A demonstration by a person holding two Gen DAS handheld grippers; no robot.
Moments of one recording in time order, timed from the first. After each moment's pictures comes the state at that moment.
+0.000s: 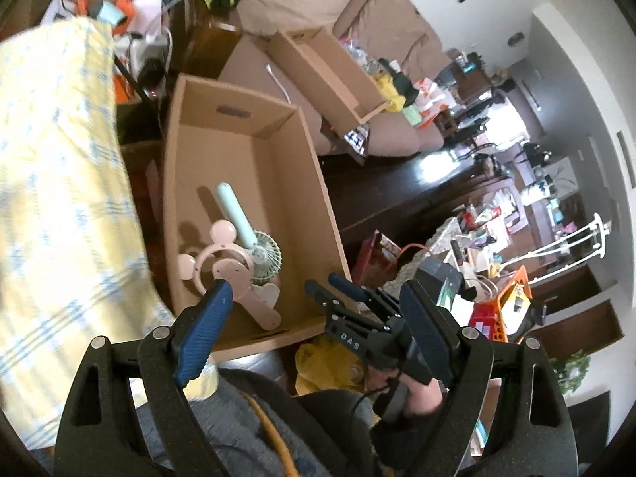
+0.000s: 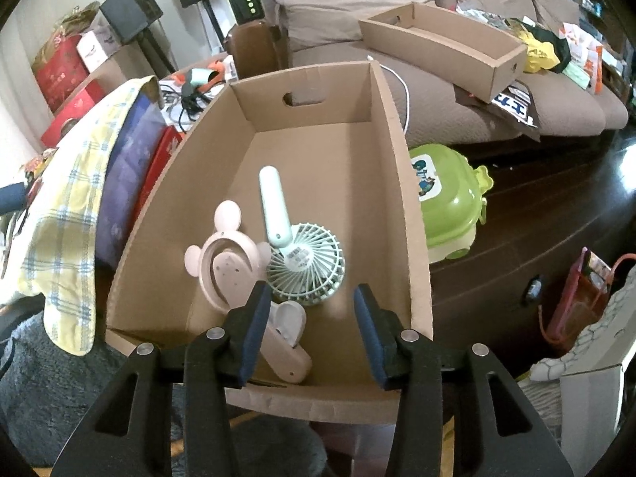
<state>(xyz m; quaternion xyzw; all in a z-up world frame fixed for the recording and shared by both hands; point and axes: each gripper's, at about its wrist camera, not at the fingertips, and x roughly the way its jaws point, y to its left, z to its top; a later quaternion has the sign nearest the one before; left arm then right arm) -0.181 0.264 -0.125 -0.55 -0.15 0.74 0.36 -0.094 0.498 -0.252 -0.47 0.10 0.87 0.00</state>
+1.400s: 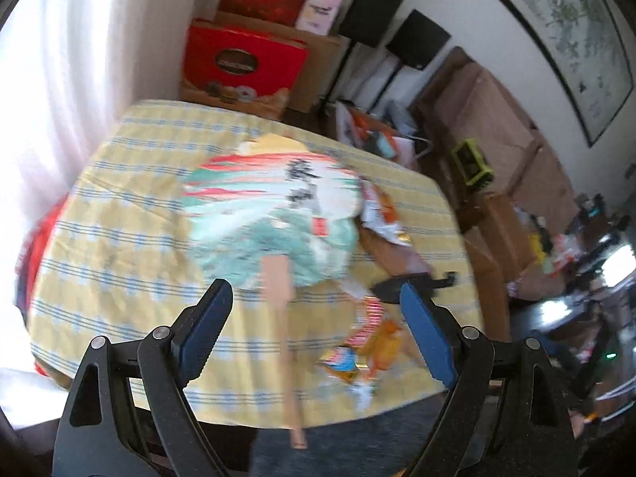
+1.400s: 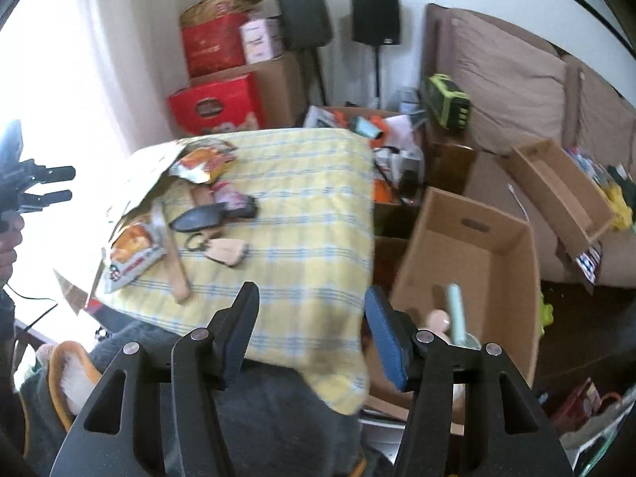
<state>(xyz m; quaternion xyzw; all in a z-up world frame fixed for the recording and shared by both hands) -0.145 -0.138 -0.080 -0.45 -0.19 0.87 0.03 -0.101 0.268 -0.100 -0.41 -0.04 0.90 -0.17</state>
